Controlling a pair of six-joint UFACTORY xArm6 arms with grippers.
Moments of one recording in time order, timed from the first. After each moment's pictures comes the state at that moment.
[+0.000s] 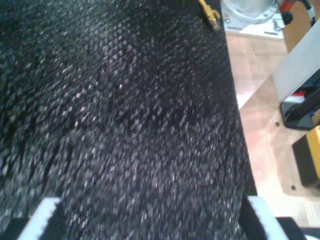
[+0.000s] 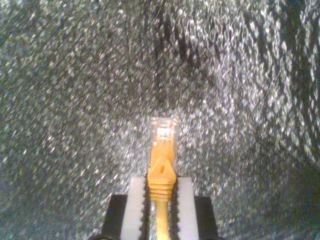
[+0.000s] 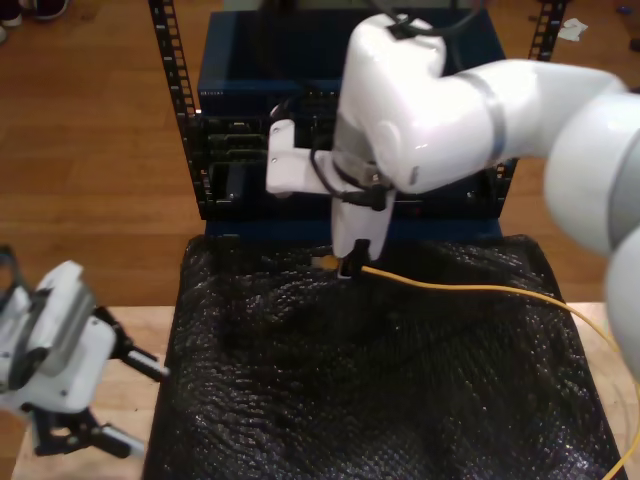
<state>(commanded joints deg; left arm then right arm) 26.5 -25.3 -36.6 -36.1 97.7 -239.7 27.9 -0.4 -68.0 5.6 63.1 -62.0</state>
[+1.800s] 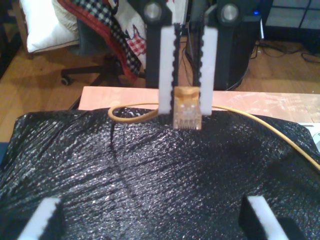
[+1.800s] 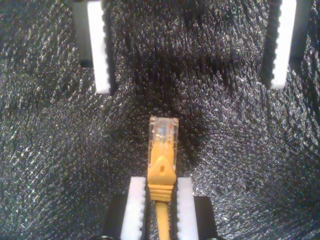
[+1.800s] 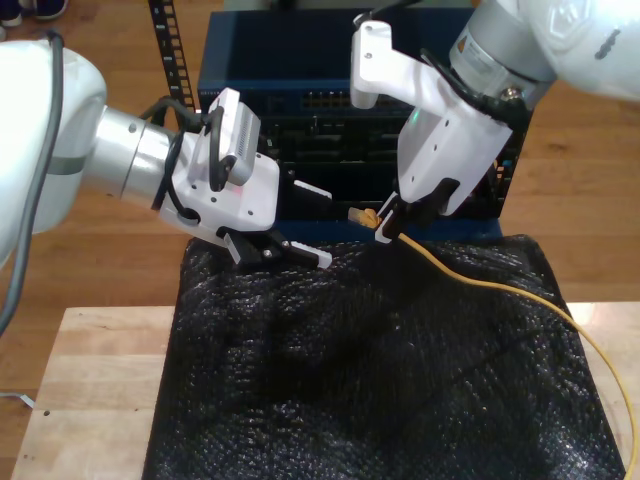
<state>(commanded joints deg) 2.9 -11.6 -52.5 -63.8 83.9 -248.3 18.5 -13.8 -68.4 22.5 76.9 -69.7</state>
